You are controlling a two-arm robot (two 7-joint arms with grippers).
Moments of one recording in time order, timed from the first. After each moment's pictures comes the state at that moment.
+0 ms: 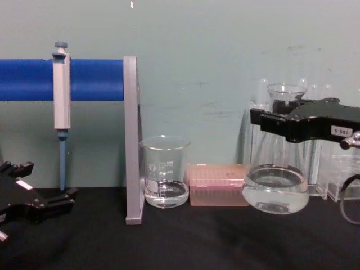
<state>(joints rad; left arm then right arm) -0.20 0.60 0.45 -1.41 -0.25 -0.12 0.03 0.31 0.43 -0.37 -1.58 0.33 0.10 0.37</state>
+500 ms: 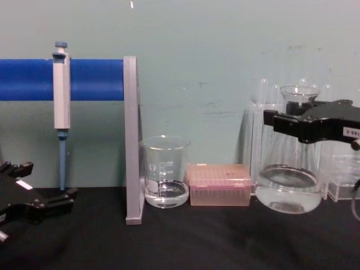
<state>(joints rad) -0.20 0.60 0.45 -1.41 -0.25 -0.12 0.03 0.30 0.42 -0.33 -1.56 0.31 0.11 0.36</state>
